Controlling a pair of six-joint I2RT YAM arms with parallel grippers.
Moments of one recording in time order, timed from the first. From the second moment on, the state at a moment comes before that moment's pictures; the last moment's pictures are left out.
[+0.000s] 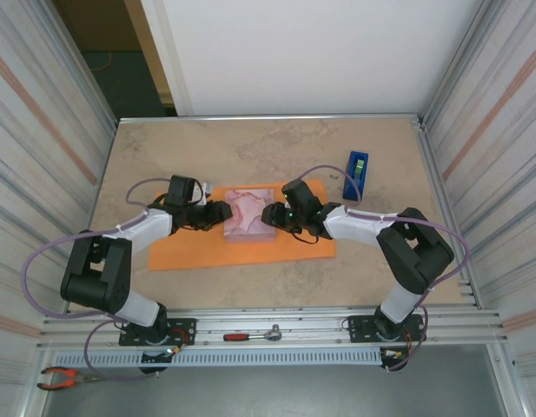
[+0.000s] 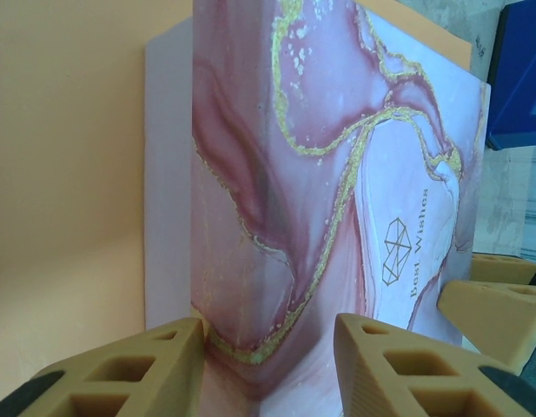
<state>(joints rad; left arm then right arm) -0.27 1.49 0.75 -0.18 0.54 -0.61 0.73 1.69 0.92 -0.03 -0.17 0.93</state>
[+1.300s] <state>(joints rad) -0.25 1.47 0.72 -0.16 0.57 -0.62 0.71 1.70 0.95 -0.06 -0.19 0.93</state>
